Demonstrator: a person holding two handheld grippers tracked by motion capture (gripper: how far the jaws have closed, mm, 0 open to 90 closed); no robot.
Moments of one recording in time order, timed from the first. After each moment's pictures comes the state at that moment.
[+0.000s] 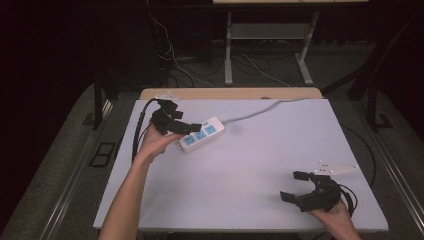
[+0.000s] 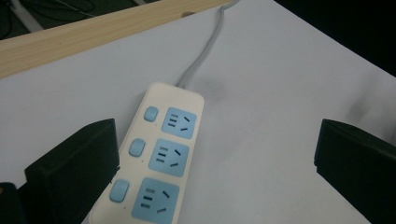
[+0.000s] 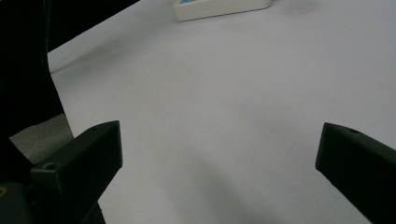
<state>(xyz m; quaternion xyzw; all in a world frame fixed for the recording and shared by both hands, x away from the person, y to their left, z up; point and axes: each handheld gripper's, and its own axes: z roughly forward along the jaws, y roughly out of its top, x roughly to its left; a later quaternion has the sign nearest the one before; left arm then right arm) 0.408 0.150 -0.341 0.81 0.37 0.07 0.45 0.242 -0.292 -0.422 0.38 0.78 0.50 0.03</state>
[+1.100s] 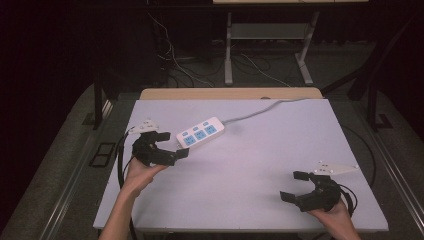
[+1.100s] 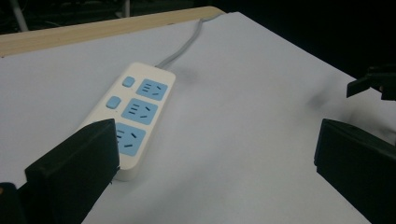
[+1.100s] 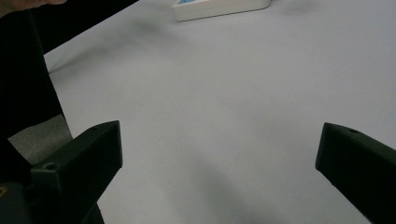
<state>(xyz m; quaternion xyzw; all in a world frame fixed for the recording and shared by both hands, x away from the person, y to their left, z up) 0.321 0.183 -0.356 0.77 0.37 0.09 0.51 0.242 -0.291 -0.422 0.38 0.78 0.50 0.04</state>
